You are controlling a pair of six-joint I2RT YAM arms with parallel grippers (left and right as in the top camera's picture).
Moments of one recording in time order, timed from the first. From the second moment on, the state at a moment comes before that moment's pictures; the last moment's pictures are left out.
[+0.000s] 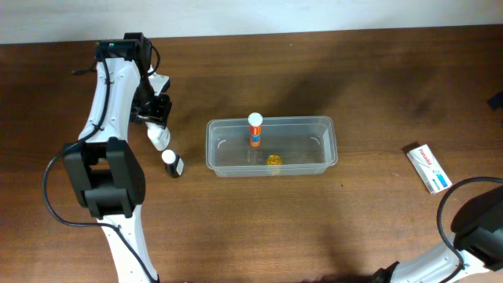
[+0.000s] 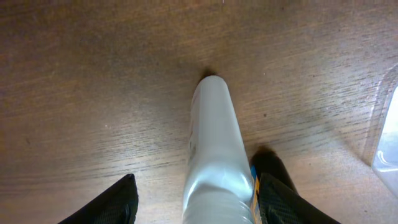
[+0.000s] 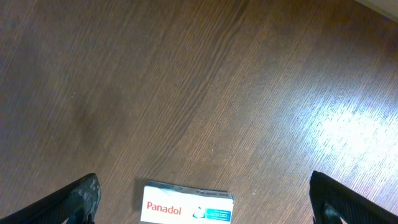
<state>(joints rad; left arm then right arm) 0.00 2.28 2.11 -1.45 -0.06 0.22 -0.69 1.92 1.92 -1.19 0.12 0.39</state>
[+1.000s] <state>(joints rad) 0.00 2.28 2.10 -1.45 -0.05 0.22 -0.69 1.92 1.92 -1.19 0.12 0.39</state>
